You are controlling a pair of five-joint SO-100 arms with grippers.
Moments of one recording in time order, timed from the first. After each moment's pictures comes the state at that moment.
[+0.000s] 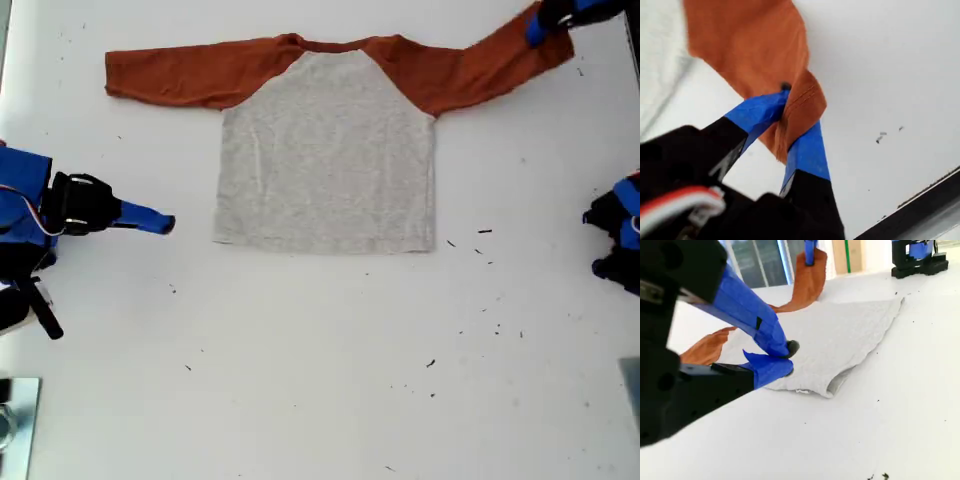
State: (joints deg) arm 0 -7.2 206.3 185.4 59.0 6.2; arm 1 69.8 115.6 98.4 77.5 -77.6
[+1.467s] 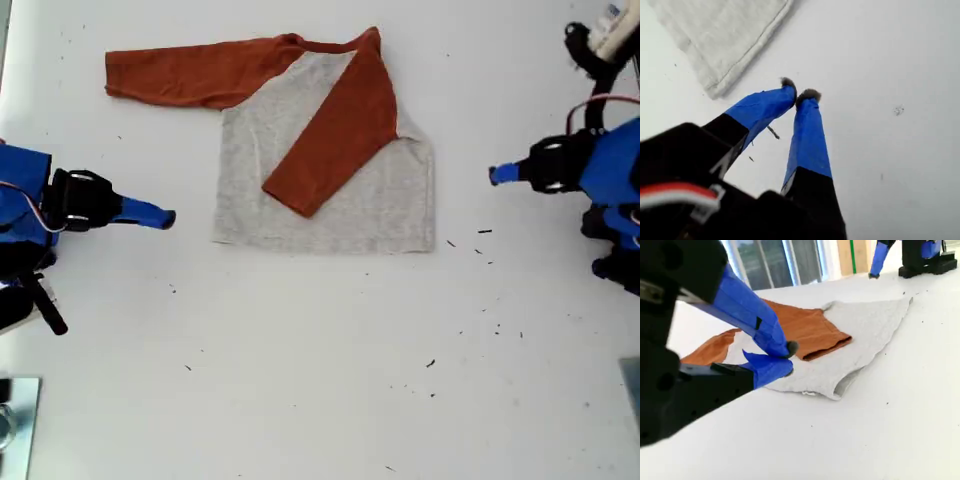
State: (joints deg) arm 0 -9.1 206.2 185.4 58.8 6.8; arm 1 30.9 193.1 165.1 75.6 -35.8
